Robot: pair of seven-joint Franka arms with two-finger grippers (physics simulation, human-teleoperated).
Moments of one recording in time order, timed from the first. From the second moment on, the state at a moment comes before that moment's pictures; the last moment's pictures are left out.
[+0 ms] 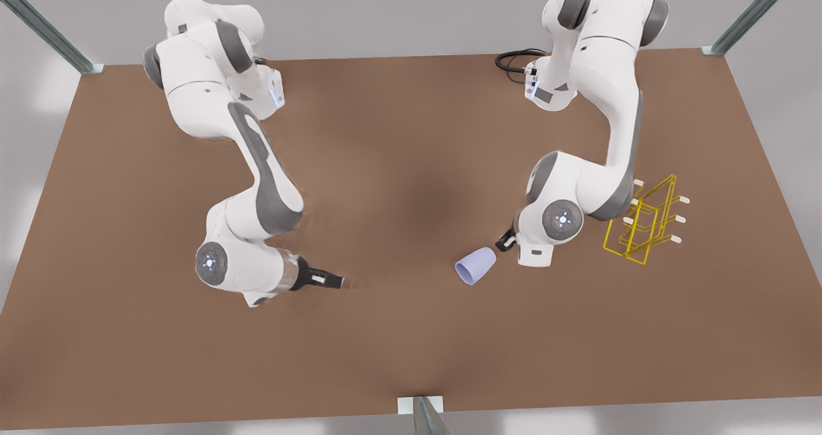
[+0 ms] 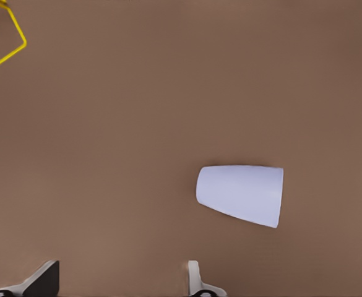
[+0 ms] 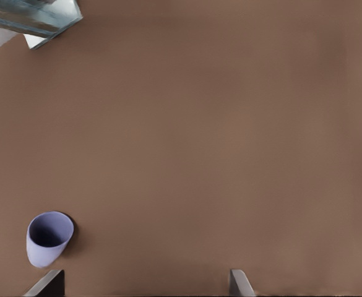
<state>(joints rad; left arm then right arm) -0.39 0.55 0.01 -1.39 -0.09 1.71 -1.15 0.19 0.55 0.07 -1.24 0.31 1.80 0.50</state>
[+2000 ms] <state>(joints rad) -0.46 0.80 0.00 -1.53 -0.20 2.31 -2.72 -0.01 0.25 0.08 -1.46 -0.03 1.66 -0.08</state>
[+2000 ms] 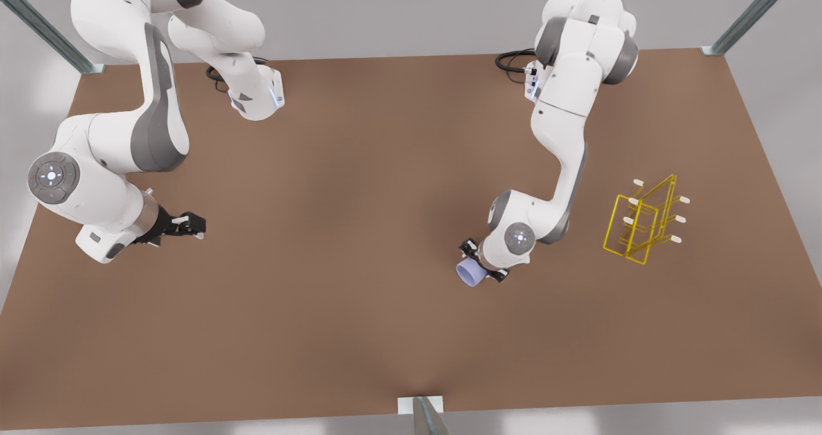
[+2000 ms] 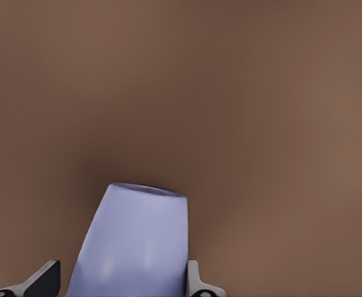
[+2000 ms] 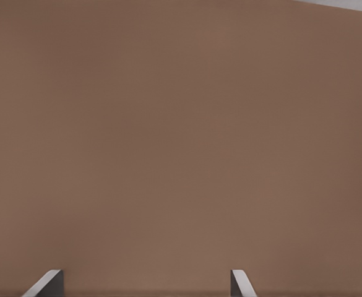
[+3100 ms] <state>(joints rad) -0.66 0.67 0.34 -1.41 -0.06 2.05 -2.72 -0.01 0.25 0.07 -1.46 -0.03 1.65 -0.11</state>
